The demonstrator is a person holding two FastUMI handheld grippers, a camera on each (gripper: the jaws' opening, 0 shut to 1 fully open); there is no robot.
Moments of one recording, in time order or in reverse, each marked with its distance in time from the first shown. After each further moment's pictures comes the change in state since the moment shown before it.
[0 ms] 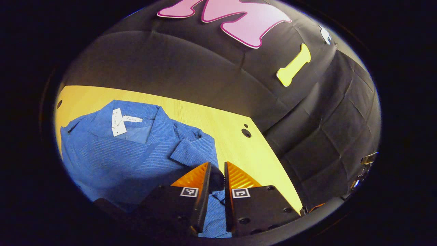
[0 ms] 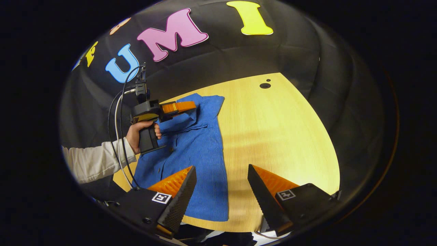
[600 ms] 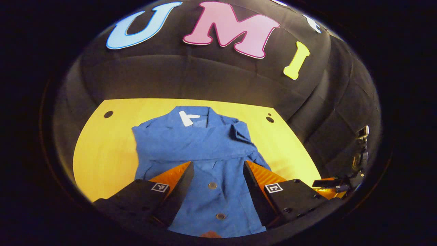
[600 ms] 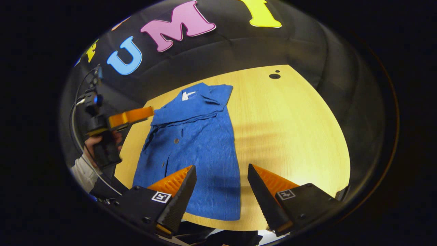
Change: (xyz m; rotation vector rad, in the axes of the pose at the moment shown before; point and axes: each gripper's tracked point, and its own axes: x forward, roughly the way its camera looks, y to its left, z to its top) left arm -0.220 0.055 -0.071 0.074 0.072 0.334; right arm 0.021 0.026 -0.040 -0.028 0.085 -0.004
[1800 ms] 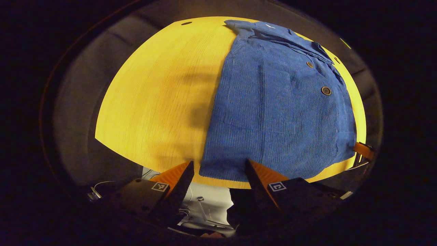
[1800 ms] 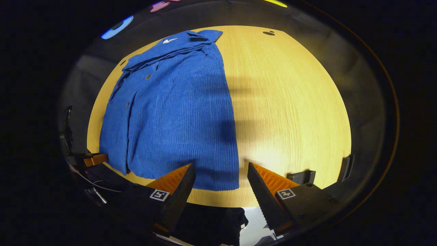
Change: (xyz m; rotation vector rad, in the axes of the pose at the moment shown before) left arm -0.101 0.111 -0.248 -0.200 0.578 0.372; right arm 0.014 -0.023 -0.138 -0.040 0.355 -0.233
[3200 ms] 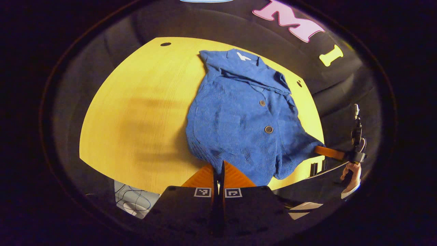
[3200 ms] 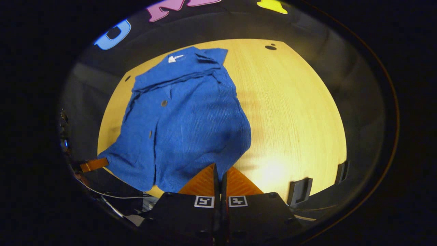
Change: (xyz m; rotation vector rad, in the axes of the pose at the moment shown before) left arm -0.092 -0.037 0.077 0.011 -0.211 -0.359; right arm -0.059 0.048 0.080 0.054 -0.126 0.050
